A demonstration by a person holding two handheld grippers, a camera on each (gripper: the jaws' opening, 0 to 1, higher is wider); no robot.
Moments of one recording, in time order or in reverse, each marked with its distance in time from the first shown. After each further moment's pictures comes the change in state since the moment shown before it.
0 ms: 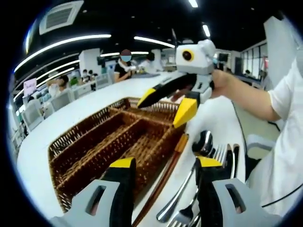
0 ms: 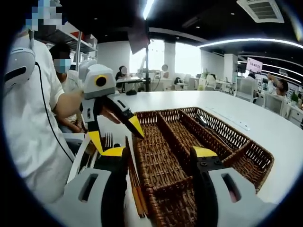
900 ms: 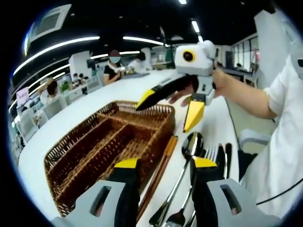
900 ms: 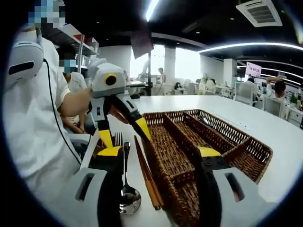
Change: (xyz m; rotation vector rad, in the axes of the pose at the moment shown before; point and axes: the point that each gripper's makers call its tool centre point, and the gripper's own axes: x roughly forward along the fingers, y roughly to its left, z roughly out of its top) left arm 0.007 -0.024 0.009 0.077 0.028 -0.067; right arm -0.021 0.025 -0.005 -0.013 -0.044 -0.004
